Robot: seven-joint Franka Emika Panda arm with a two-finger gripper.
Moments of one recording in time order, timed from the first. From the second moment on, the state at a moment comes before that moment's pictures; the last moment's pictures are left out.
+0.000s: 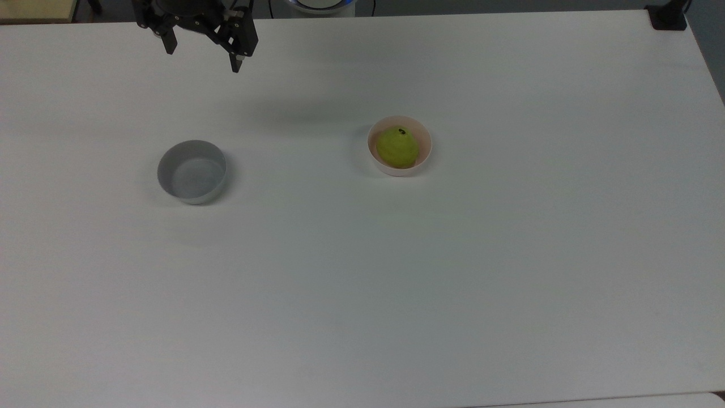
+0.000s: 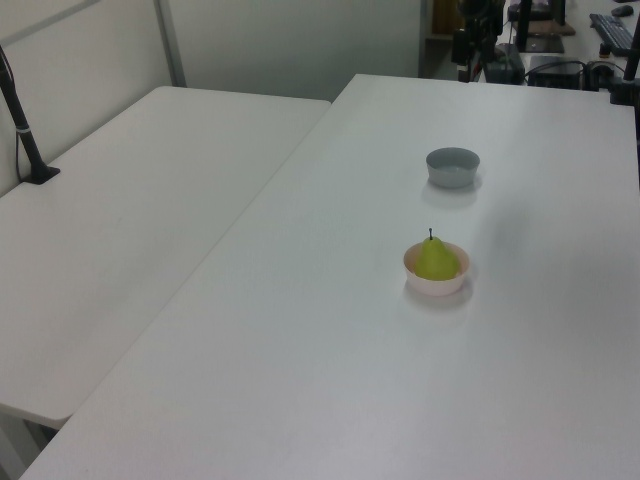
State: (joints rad) arm 0.03 0.10 -0.17 -1.59 -0.08 1.70 0.10
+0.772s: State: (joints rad) arm 0.03 0.10 -0.22 -1.58 -0.01 1.70 0.09
